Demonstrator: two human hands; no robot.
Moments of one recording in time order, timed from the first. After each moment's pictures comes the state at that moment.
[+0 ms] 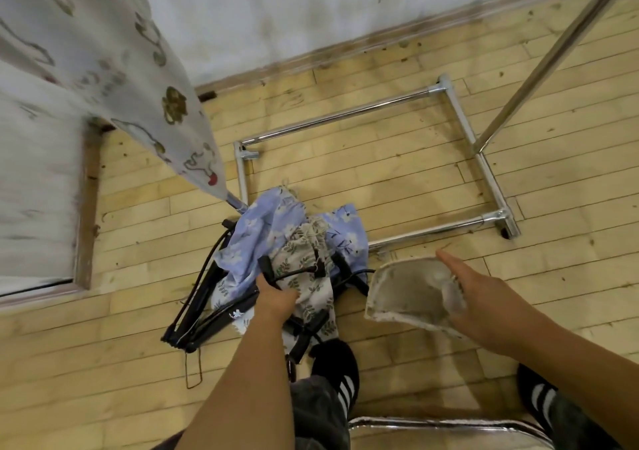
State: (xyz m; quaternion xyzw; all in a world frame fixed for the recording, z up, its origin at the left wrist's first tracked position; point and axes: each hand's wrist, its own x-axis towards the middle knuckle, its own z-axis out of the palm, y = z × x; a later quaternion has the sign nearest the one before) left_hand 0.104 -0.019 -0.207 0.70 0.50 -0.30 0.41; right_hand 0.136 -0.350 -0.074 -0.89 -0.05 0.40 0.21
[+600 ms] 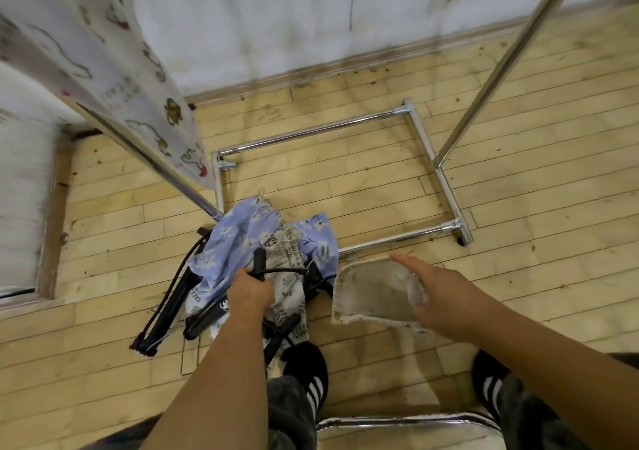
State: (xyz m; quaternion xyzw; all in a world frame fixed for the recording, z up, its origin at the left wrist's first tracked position) left_hand 0.119 -0.035 -0.186 0.79 0.45 -0.24 0.35; right_hand 0.136 -0.359 -0.044 -0.88 -0.05 0.38 0.27
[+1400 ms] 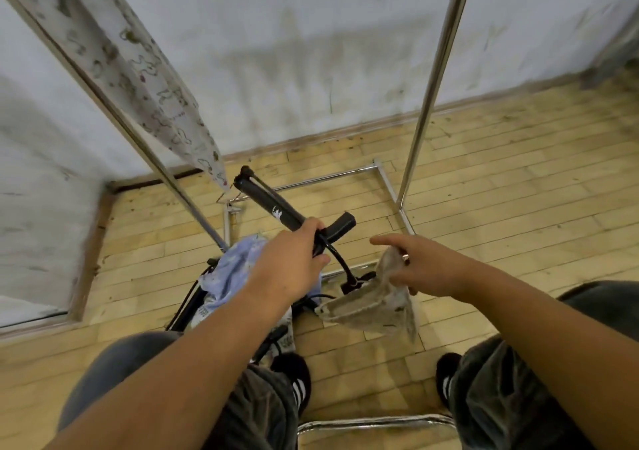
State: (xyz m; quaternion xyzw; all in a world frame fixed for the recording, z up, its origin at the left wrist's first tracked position) left_hand 0.091 -0.179 0.099 0.97 -0.03 -0.12 0.19; right_hand 0.110 -0.423 0.090 -0.86 -0.09 0.33 0.39
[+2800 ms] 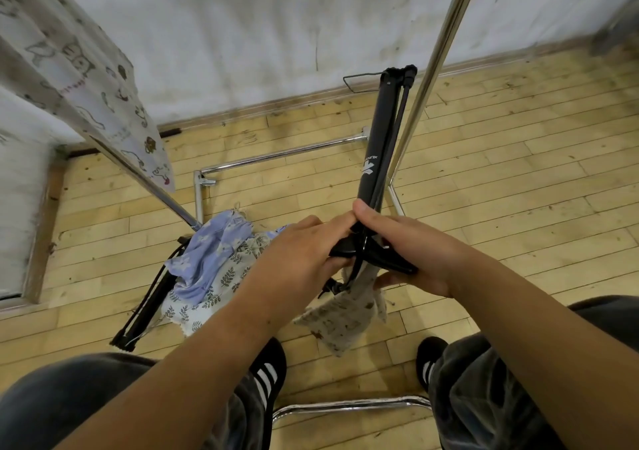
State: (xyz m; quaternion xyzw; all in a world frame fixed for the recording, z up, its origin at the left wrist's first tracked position) left_hand 0.107 -0.206 0.084 0.93 -0.19 -0.06 0.29; right_hand 0.148 -0.403 0.100 -0.66 0.08 0.44 0.61
